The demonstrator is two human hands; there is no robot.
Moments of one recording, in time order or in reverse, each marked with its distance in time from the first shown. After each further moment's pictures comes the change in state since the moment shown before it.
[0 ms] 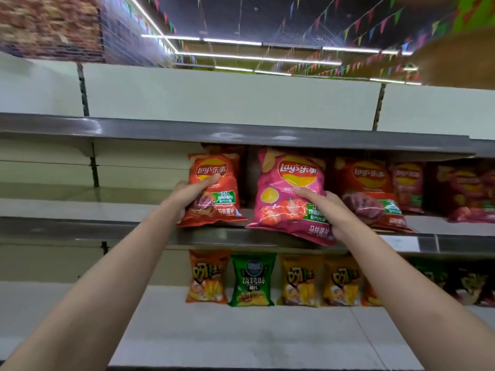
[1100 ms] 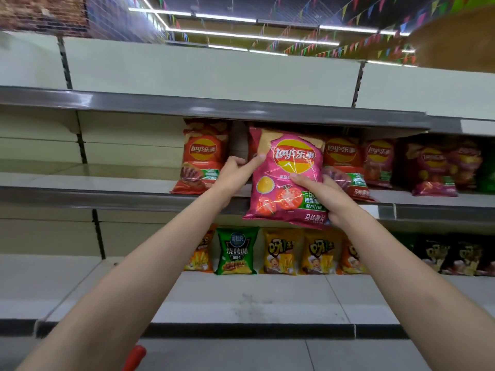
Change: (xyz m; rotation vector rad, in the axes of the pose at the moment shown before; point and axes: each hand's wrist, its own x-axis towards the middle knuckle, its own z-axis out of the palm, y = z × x) left_hand -0.071 -0.003 0.132 0.215 -0.044 0.264; right_hand -0.055 0.006 -0.048 -0.022 -0.001 -0.037
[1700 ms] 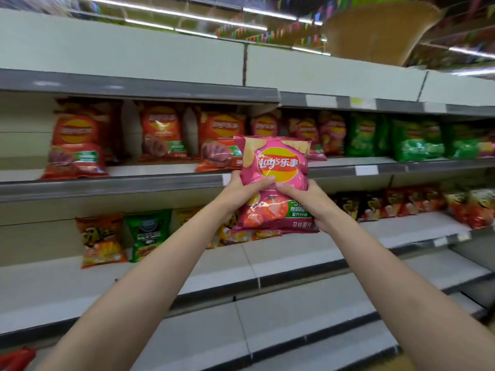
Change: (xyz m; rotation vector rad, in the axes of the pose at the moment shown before) left_hand -0.103 0.036 0.230 -0.242 -0.461 -0.095; right_hand -0.121 0.034 -0.200 -0.071 0.182 0.061
